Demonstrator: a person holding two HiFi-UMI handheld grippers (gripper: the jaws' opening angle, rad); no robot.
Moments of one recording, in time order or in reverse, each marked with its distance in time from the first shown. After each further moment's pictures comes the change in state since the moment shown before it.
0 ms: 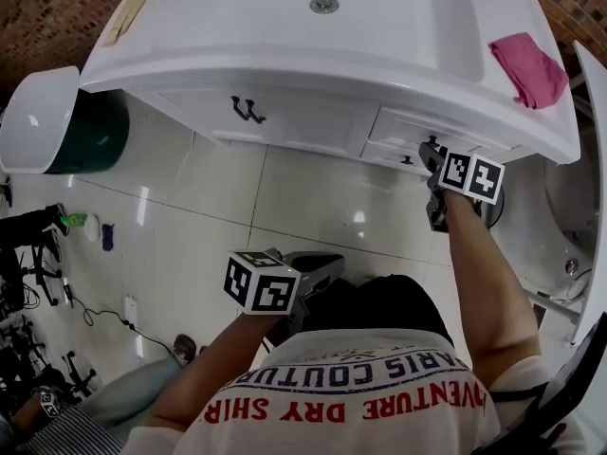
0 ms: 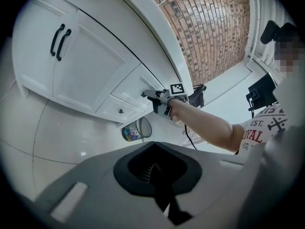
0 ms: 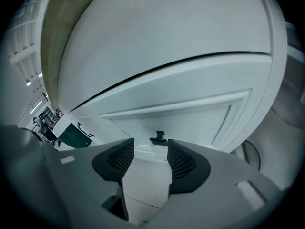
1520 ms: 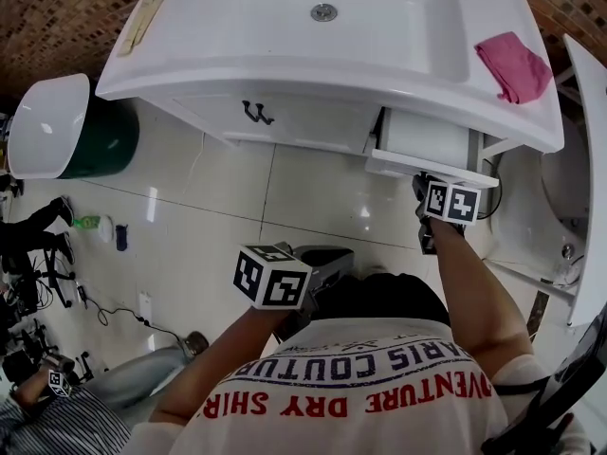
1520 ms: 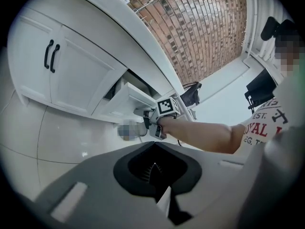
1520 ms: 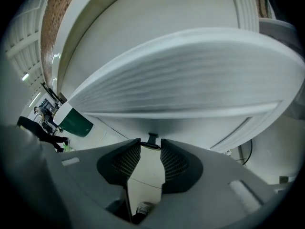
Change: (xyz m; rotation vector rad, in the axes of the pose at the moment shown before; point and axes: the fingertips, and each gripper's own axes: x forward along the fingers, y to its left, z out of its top) left arm -0.023 -0.054 0.015 0.036 0.043 0.003; right arm -0.028 0.004 -0.083 -0.032 0.140 -0.034
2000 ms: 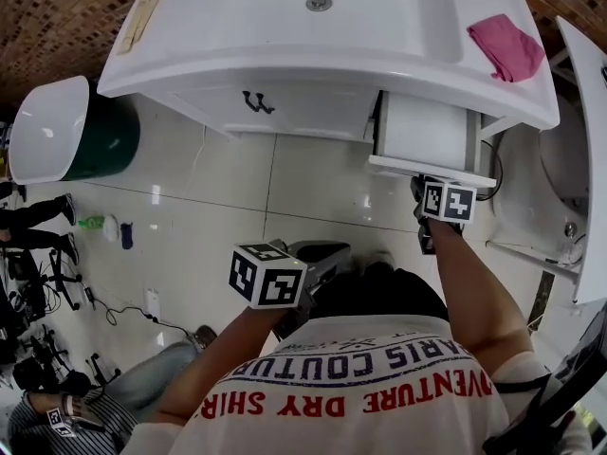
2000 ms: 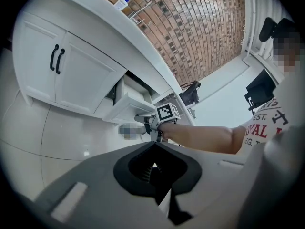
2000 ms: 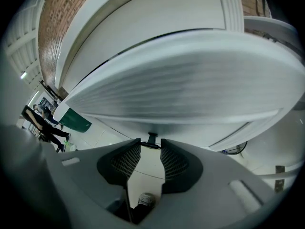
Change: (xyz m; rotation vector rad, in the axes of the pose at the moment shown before) left arm -0.023 -0.014 -0.014 0.000 -0.002 0.016; right arm -0.018 0.009 -0.043 0.007 0.049 -0.017
